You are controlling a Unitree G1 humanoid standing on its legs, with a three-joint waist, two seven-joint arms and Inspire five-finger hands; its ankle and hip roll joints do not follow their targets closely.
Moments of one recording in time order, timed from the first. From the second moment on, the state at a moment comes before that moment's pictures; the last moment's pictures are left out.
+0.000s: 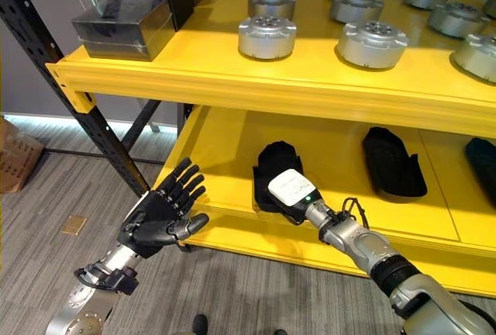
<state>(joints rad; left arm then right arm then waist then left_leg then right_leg) 0.19 0.56 -0.28 -0.17 -0.94 -0.21 -0.30 -0.48 -0.79 0.69 0.49 -0.90 -0.23 -0.31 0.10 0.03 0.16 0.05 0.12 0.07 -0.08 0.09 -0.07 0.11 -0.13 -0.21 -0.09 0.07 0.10</state>
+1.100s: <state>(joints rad) 0.04 0.54 -0.27 -0.14 -0.90 -0.20 -0.34 -0.39 -0.78 0.57 0.26 -0.90 -0.30 -0.30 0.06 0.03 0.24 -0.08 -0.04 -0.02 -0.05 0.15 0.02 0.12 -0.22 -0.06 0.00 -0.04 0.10</state>
